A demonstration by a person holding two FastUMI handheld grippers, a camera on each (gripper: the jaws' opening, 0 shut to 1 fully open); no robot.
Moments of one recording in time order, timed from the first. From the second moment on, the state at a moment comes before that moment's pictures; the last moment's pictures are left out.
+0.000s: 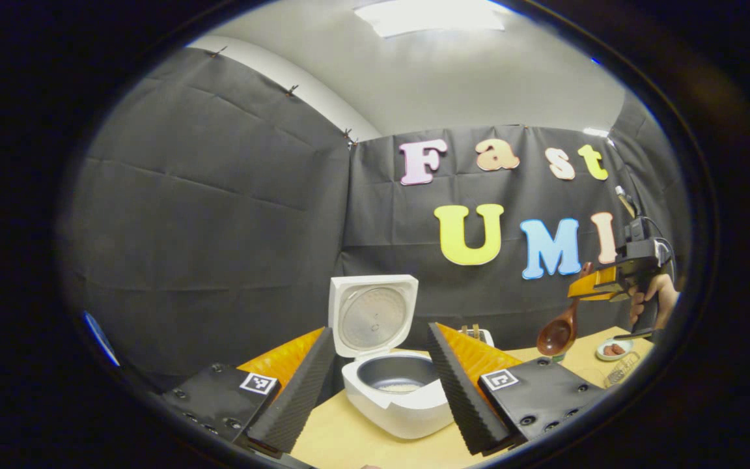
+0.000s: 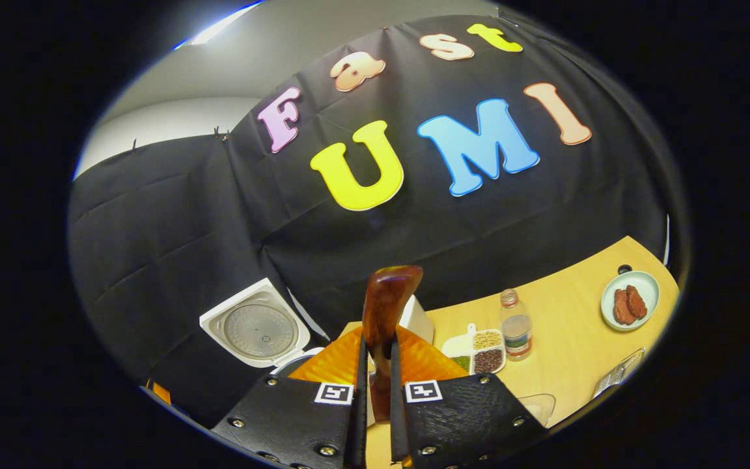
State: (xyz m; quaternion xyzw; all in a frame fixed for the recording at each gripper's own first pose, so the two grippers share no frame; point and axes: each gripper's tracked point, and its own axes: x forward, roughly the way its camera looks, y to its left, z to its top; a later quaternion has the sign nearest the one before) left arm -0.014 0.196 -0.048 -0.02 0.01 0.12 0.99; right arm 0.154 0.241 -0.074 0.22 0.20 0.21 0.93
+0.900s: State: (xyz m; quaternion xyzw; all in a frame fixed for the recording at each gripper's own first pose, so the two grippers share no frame) left arm 0.027 0.069 -0.028 -0.02 0.00 0.04 1.00; right arm 0.137 0.014 -0.126 0.19 0.19 0.04 0.96
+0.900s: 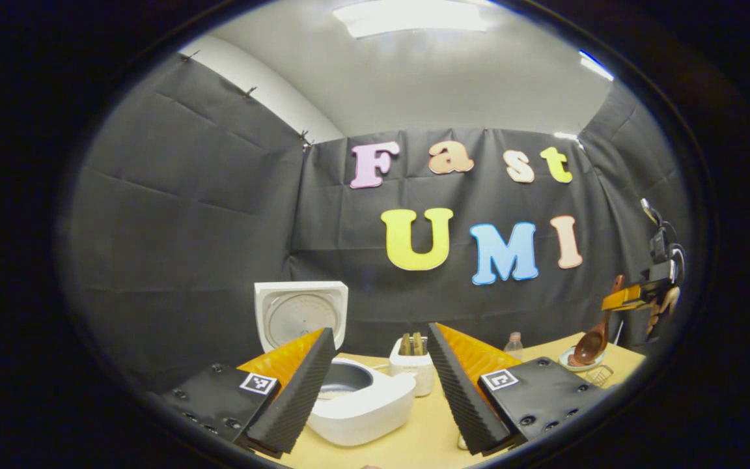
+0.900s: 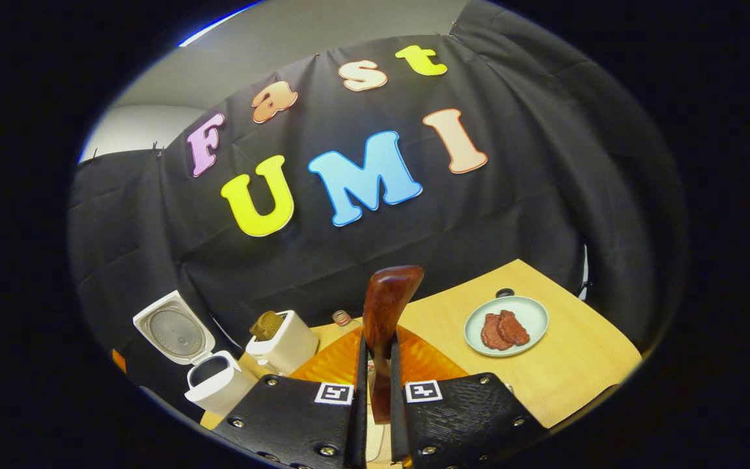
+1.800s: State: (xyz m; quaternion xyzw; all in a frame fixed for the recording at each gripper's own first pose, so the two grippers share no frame) left arm 0.018 0.030 -0.018 0.02 0.01 0.05 1.00; right arm 0.120 -0.053 -0.253 0.17 0.27 -0.03 0.95
